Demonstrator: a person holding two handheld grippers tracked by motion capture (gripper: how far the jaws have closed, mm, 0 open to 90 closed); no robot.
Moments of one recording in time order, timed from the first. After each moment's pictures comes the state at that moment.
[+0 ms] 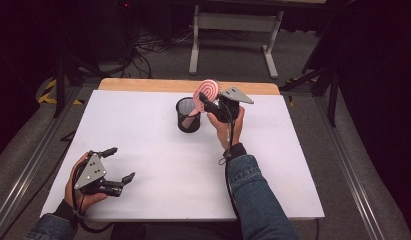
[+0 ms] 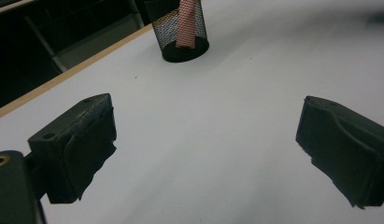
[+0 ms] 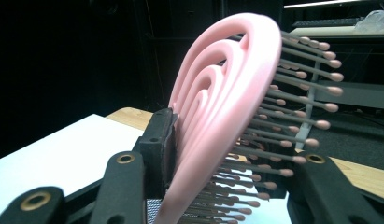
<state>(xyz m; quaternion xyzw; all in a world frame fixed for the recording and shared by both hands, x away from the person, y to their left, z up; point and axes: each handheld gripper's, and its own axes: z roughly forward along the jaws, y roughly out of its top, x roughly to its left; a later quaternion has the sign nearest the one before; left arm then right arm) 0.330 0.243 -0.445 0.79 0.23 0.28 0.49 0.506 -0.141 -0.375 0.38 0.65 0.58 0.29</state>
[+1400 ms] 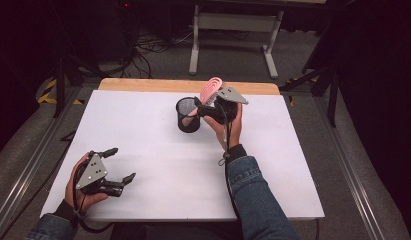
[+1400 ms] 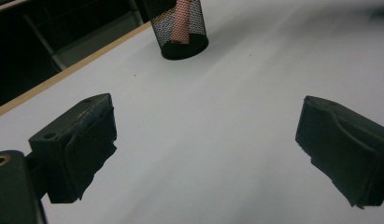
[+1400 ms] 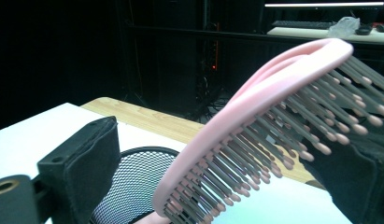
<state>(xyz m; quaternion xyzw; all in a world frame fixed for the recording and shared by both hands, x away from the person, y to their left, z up) 0.330 0.242 -0.446 0.80 0.23 0.28 0.49 0.505 -0.132 -0.374 0.39 0.66 0.54 0.34</state>
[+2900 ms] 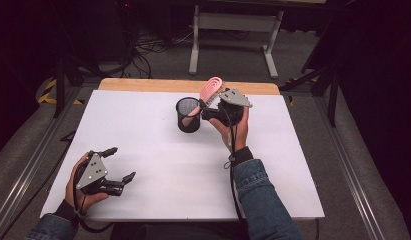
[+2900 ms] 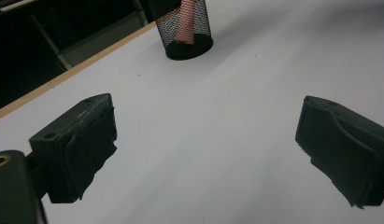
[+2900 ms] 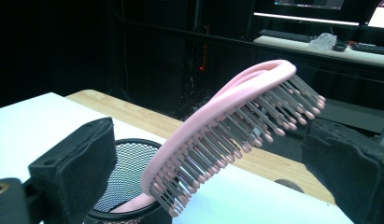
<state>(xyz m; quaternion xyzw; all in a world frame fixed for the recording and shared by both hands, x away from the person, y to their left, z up) 0.331 0.241 -0.446 0.79 0.23 0.29 0.48 0.487 -0.143 -0.364 0.37 0.67 0.52 0.38</state>
